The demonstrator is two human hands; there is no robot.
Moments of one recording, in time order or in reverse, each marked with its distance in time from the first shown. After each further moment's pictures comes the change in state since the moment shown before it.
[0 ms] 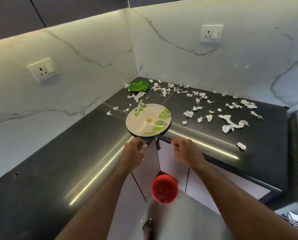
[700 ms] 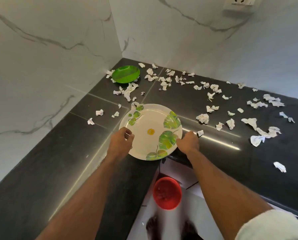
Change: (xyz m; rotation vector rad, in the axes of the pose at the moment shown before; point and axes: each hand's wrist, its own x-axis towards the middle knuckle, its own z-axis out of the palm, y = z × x) left_hand 0.283 -0.108 -0.003 -0.023 -0.162 -0.164; right_hand 0.251 0.044 0.126 0.190 -0.044 0.878
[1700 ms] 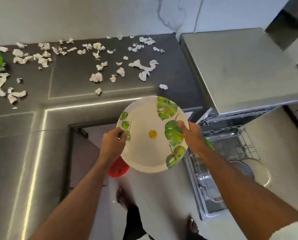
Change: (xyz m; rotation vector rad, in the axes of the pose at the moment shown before) left_hand -0.182 0.053 0.213 0.114 -0.421 0.422; right_hand -0.191 0.325 -0.136 0.602 0.324 0.211
